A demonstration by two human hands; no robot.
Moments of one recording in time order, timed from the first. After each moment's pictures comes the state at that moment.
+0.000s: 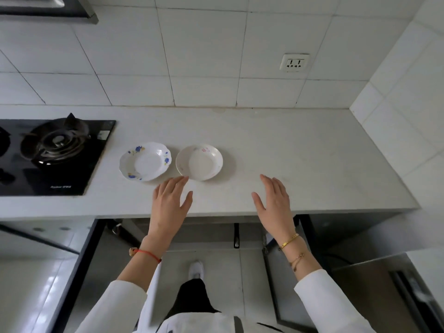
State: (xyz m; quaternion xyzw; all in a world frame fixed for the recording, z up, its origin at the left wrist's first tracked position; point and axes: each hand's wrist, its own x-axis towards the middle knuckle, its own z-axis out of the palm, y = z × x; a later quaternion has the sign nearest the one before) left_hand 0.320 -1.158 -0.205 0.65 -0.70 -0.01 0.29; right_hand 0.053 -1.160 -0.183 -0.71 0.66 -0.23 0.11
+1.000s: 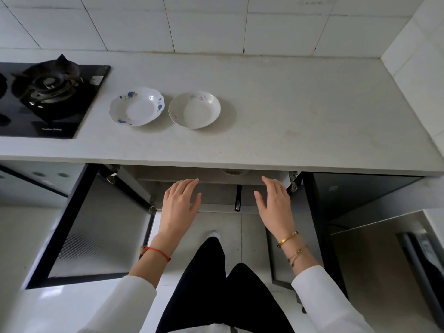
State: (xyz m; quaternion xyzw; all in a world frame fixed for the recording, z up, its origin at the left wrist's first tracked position) left_hand 0.246 -1.055 -0.313 0.69 -0.68 -0.07 0.24; right_hand -0.002 -1.086 -0.311 -0.71 0.66 -0.19 0.17
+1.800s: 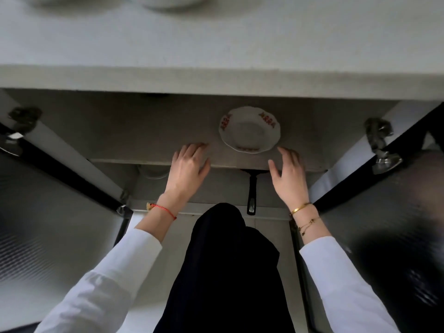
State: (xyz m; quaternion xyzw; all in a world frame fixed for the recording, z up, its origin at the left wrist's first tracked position) left_hand 0.262 -1.228 -0.650 0.64 -0.73 0.02 0.23; right_hand 0.006 -1.244 -0.653 -0.70 0.65 -0.26 0.12
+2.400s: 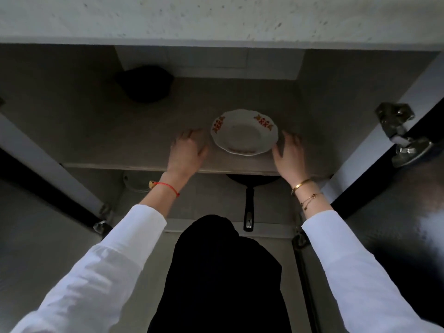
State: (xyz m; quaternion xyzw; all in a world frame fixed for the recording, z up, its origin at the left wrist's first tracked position) left_hand 0.250 -1.306 -0.690 0.70 -0.67 -0.07 0.24; right_hand -0.006 -1.323 -0.697 -0.68 0.65 -0.32 0.11
